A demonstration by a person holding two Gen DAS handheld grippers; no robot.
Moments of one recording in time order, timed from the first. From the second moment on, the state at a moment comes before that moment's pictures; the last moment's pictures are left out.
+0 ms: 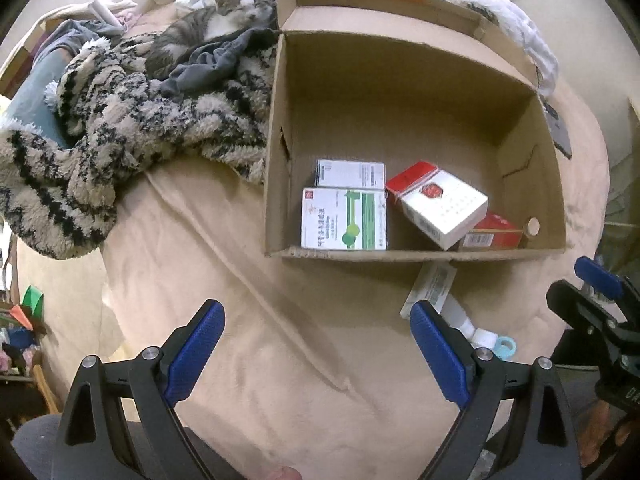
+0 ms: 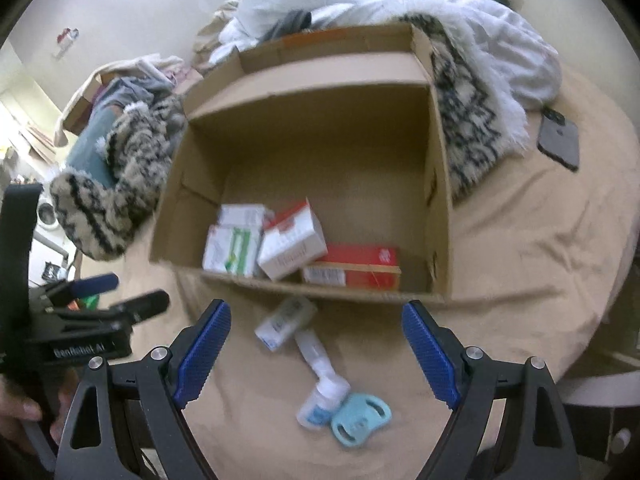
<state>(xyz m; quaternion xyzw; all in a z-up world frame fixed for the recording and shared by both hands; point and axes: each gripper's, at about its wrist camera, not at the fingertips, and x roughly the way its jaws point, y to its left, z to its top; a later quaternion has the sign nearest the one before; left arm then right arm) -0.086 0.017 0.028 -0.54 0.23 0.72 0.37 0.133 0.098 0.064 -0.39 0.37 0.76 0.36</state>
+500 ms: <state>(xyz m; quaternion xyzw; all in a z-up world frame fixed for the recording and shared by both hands) -0.105 0.010 -0.010 -0.57 0.22 0.71 0.33 0.171 0.113 0.020 -0.40 0.45 0.71 0.38</state>
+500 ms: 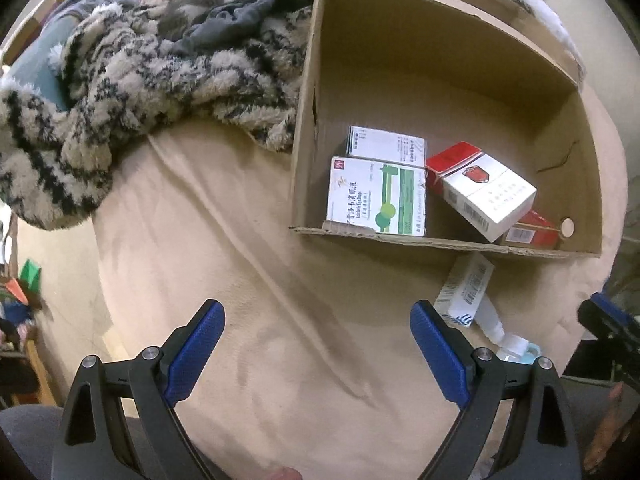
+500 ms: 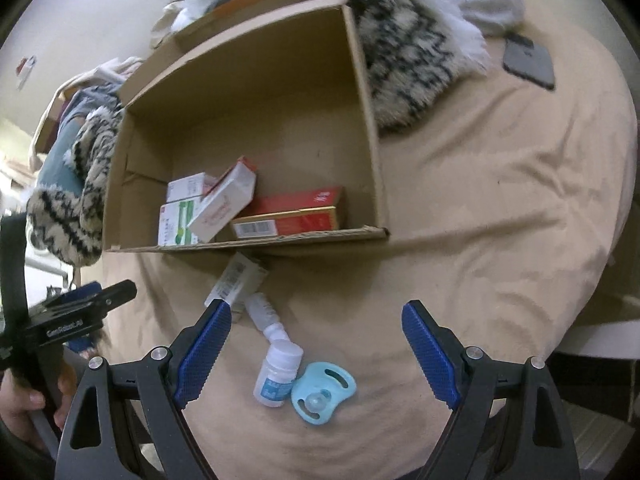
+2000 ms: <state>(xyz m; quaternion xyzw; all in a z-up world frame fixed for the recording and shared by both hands) -0.093 0.016 -0.019 -0.57 0.26 0.70 0.34 0.101 0.065 0.064 -0.40 0.30 0.82 0.26</state>
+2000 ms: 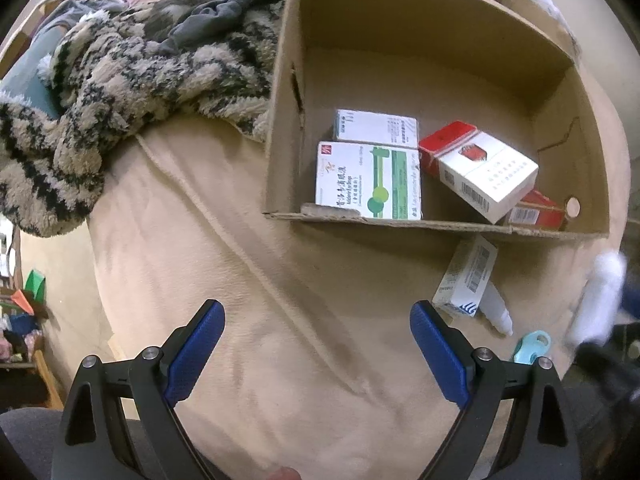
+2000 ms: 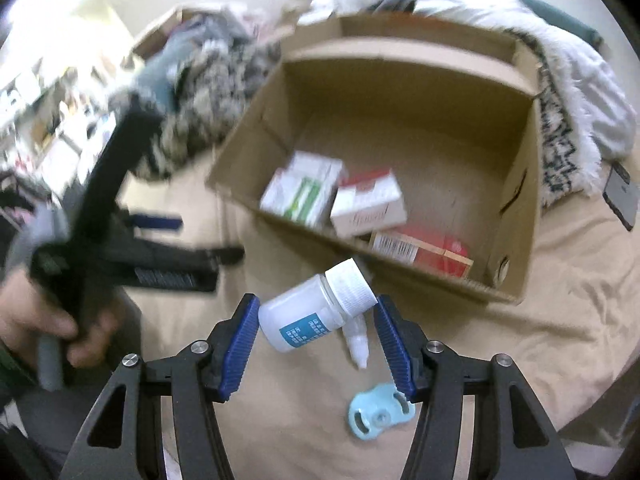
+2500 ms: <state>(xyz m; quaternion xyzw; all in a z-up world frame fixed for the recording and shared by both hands) -0.034 0.054 -0.023 -0.54 0.33 0.66 0.39 0.155 0.111 0.080 -0.31 0.42 0.79 0.31</state>
